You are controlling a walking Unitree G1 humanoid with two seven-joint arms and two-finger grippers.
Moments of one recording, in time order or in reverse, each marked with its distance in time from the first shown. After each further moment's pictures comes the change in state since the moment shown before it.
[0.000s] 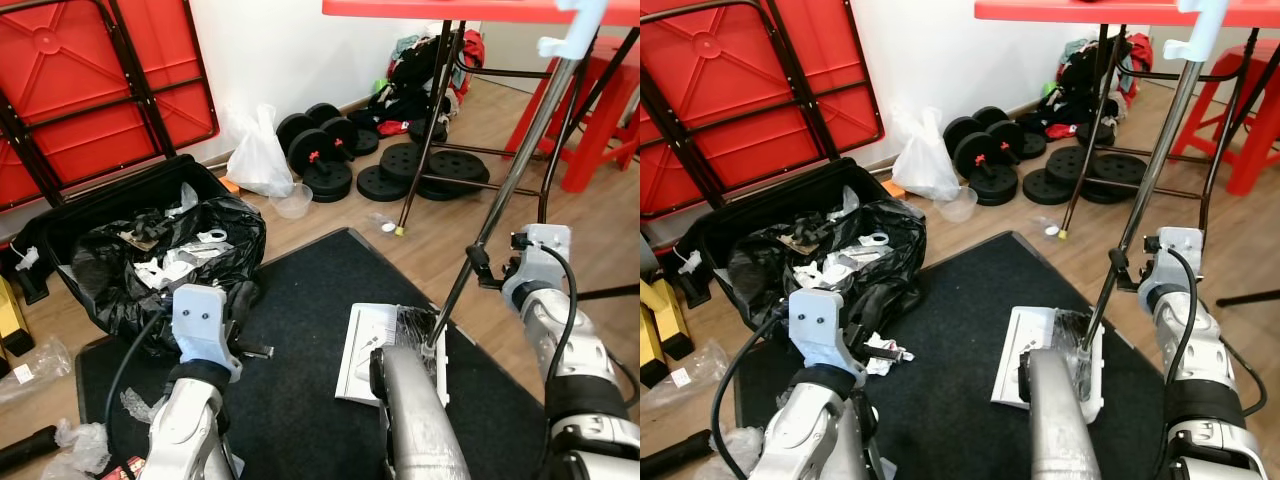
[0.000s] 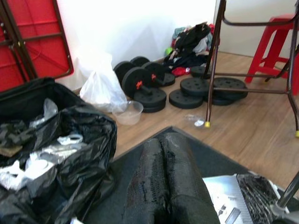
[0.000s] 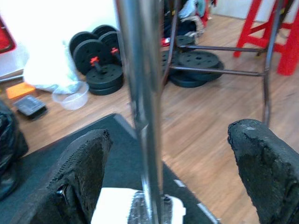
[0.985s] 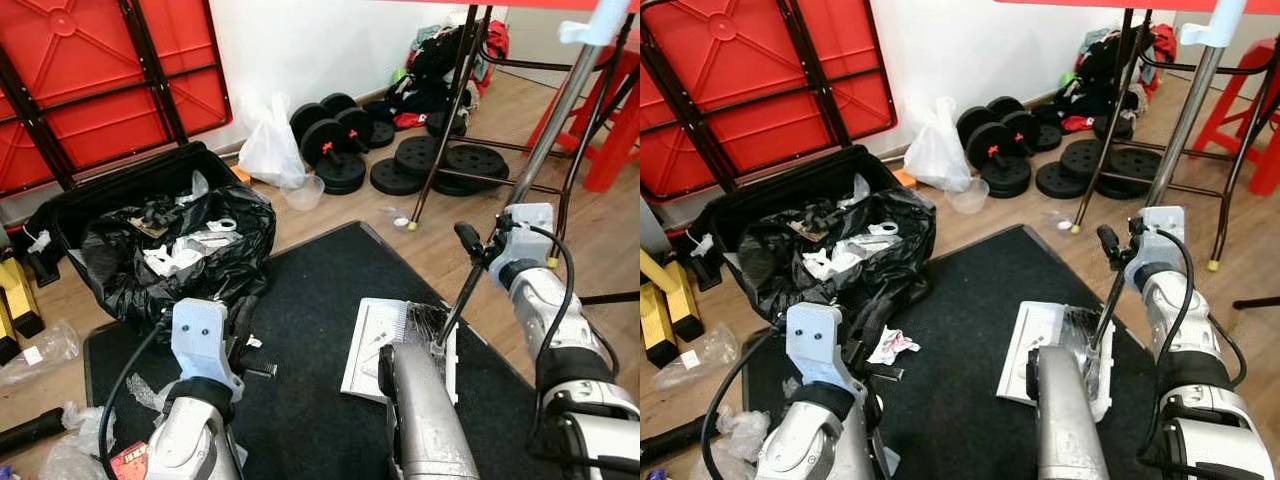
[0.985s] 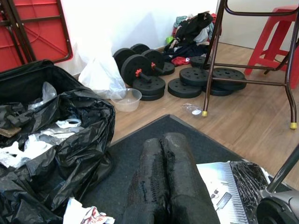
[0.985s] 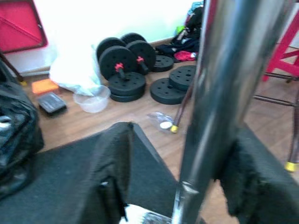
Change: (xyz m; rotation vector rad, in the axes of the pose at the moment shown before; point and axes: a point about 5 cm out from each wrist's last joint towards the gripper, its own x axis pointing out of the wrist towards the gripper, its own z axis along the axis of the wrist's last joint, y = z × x) left arm -0.017 -0.006 0.005 -0.023 0.029 -0.021; right arm 0.018 0.009 0.016 -0.092 -0.098 0.087
